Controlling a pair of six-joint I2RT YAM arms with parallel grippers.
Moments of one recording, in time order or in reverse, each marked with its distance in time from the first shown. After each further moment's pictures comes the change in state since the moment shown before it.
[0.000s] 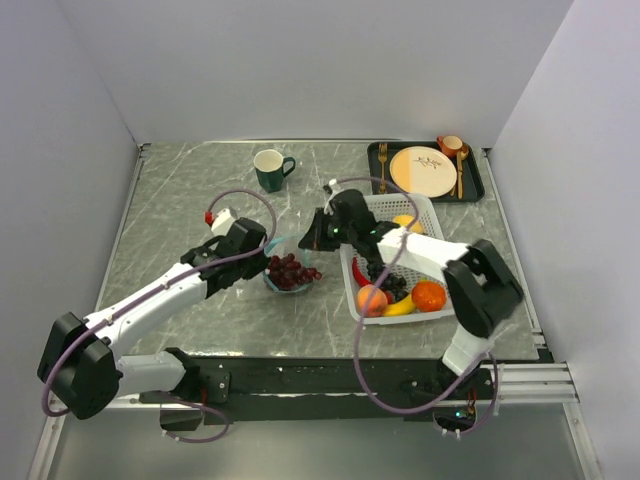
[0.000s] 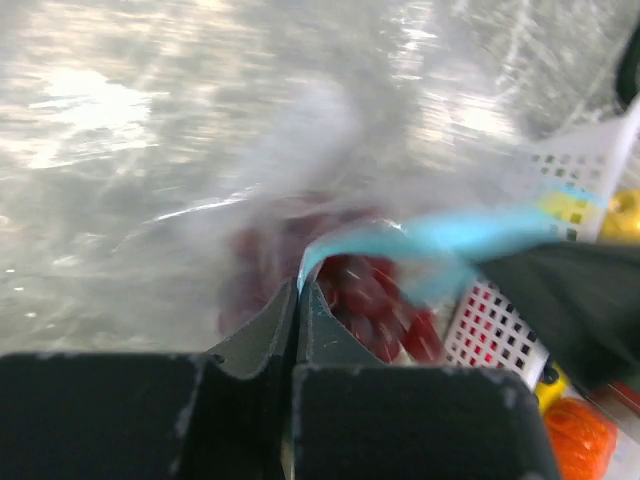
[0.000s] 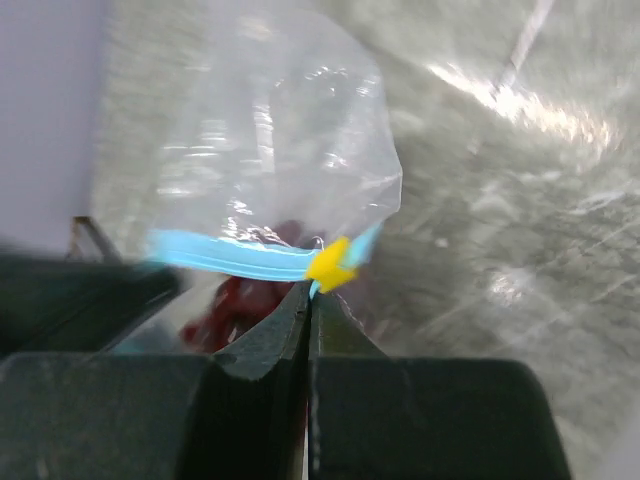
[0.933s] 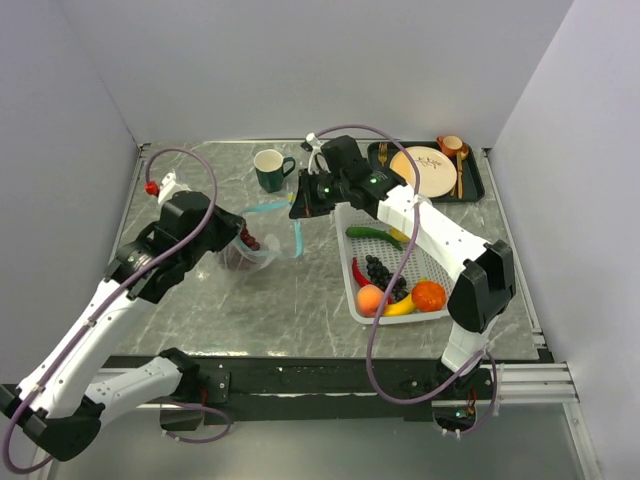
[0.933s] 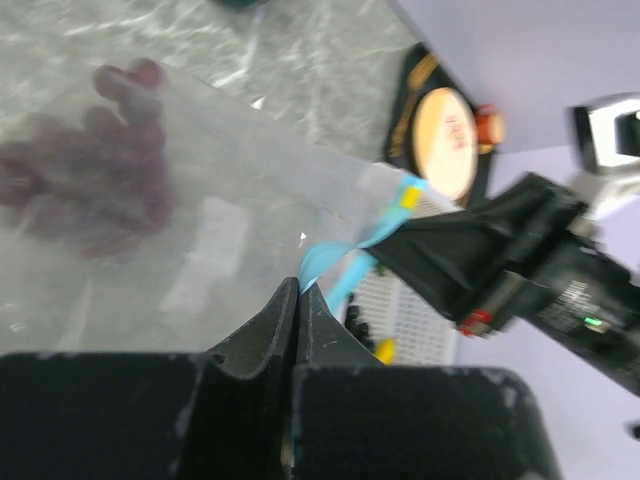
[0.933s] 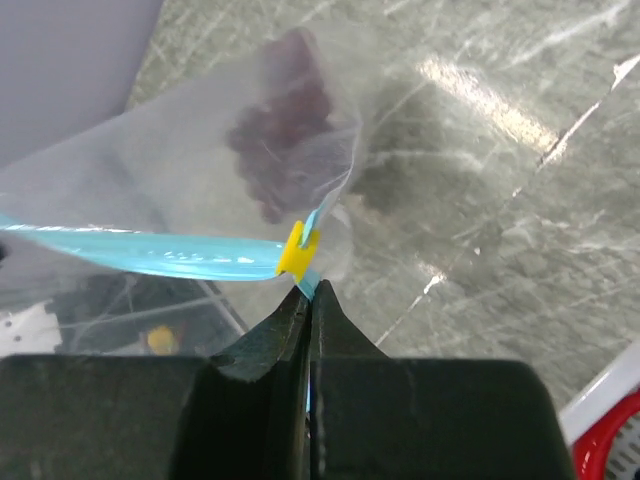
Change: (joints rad) left arm 0.071 -0.242 0.361 -0.257 -0.002 0.039; right arm 0.013 0.034 0.616 -0.643 -0.067 -0.253
